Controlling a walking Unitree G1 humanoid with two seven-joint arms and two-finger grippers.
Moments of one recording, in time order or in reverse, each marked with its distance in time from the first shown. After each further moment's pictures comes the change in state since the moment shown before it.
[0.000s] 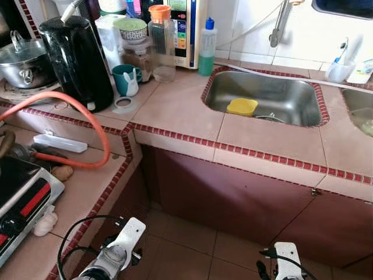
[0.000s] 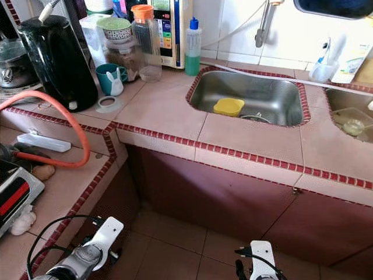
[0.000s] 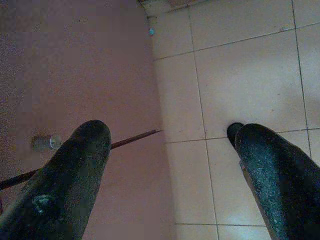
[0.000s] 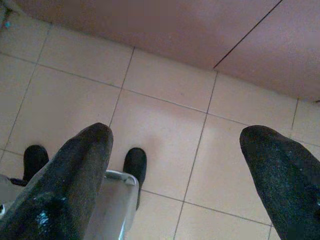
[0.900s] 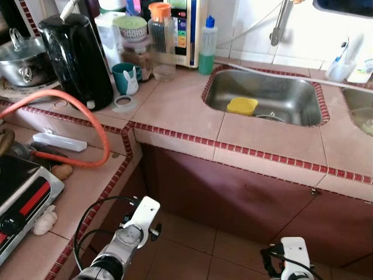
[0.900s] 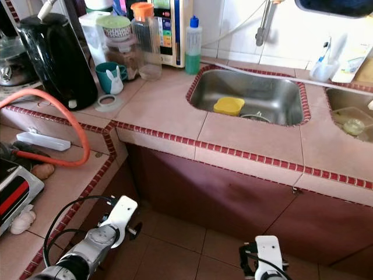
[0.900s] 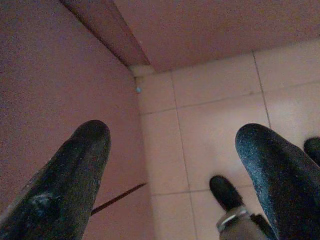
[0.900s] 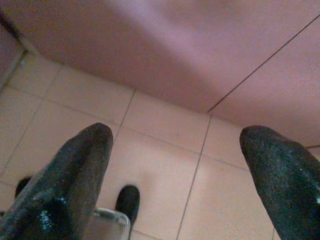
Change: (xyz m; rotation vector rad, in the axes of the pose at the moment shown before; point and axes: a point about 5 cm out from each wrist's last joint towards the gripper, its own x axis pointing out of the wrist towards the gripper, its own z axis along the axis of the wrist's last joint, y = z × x) left arm -0.001 -0.013 0.057 -0.018 -0.190 -0.041; right arm -0.008 -0.003 0.022 -0.046 -0.170 0.022
